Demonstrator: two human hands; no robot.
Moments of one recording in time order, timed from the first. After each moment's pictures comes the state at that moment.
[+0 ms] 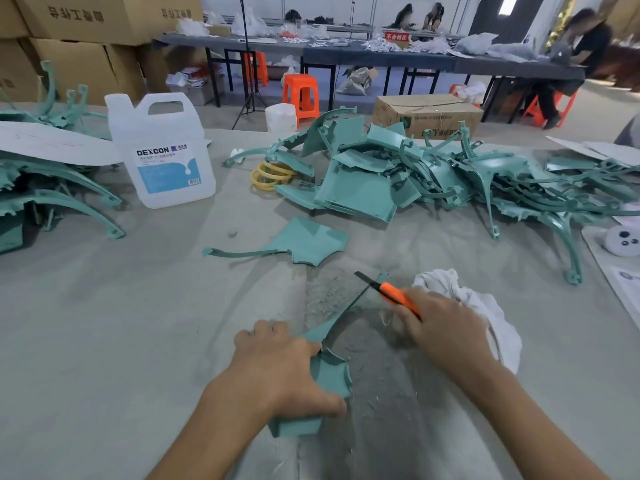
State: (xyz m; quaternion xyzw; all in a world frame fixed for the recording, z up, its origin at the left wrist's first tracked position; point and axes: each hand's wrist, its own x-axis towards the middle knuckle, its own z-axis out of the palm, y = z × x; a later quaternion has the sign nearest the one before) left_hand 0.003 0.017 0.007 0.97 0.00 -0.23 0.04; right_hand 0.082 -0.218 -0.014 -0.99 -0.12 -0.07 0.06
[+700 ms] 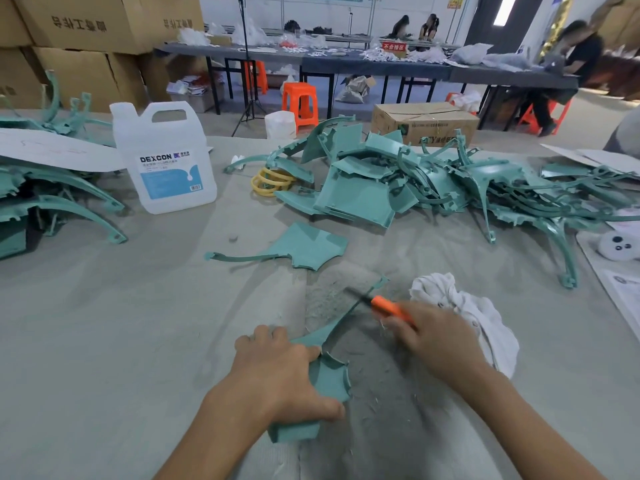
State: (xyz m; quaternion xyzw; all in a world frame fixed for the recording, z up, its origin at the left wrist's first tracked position) left_hand 0.000 0.017 0.006 0.97 0.00 -0.23 0.03; right_hand 0.083 -0.220 -0.019 -0.99 -0.14 0.00 0.10
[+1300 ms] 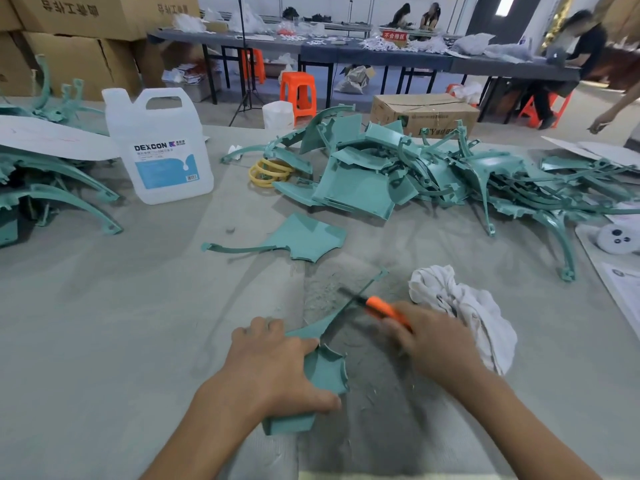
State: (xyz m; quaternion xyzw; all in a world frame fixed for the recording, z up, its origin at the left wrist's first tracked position) left_hand 0.000 0.025 -0.003 0.98 -0.01 -0.21 0.04; right_hand 0.073 -0.217 -0.028 -0.98 -0.15 0.01 0.10
